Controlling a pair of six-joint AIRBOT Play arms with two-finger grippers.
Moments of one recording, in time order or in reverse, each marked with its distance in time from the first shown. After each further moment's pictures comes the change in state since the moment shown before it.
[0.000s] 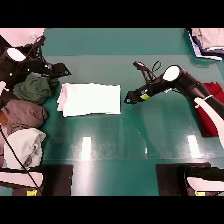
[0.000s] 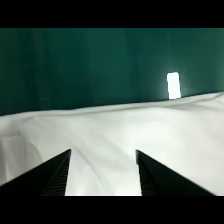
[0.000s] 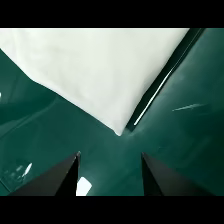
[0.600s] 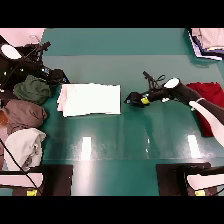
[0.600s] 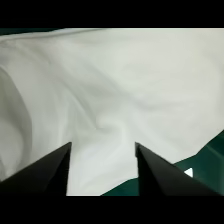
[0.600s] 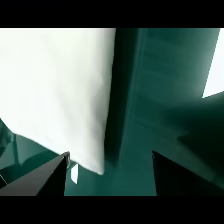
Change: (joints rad) left arm 0.000 0.053 0.008 0.021 -0.238 0.021; right arm -0.099 -0.132 -0.156 0.338 -0.159 -0.047
